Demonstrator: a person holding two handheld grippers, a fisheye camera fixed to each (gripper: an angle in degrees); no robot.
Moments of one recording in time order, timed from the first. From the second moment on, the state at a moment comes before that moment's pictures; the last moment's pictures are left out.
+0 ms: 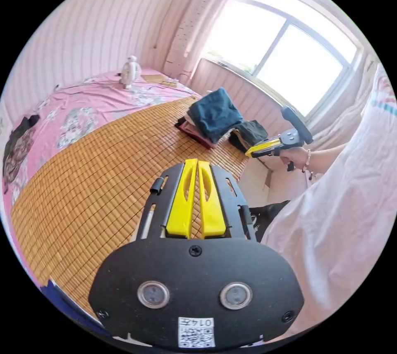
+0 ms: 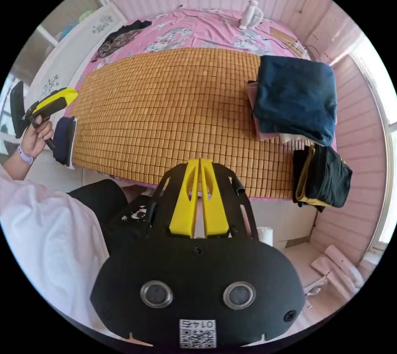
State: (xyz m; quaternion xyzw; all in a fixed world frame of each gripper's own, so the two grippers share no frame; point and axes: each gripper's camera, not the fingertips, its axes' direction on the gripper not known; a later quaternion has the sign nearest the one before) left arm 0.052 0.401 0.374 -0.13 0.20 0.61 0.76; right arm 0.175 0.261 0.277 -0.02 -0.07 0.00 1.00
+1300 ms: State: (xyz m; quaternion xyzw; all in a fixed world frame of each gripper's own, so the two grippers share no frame) left arm 0.344 0.623 0.559 -0.24 0.31 0.72 0.57; right arm 0.459 0.474 0.201 0.26 -0.14 0.22 0.93
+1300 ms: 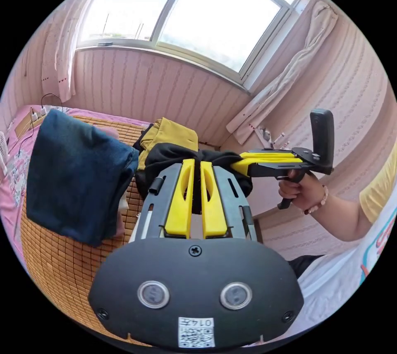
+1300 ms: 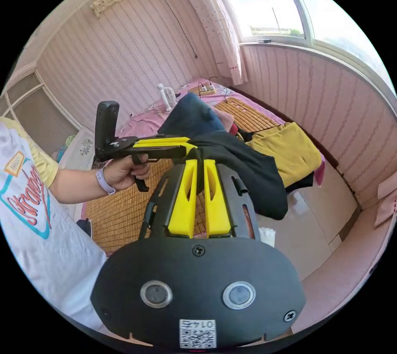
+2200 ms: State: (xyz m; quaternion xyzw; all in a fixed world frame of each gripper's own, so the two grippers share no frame) left arm -0.279 0.357 0.482 -0.08 0.10 0.28 0.95; right arm 0.030 0.364 0.482 -0.01 -0.20 -0.20 0.96
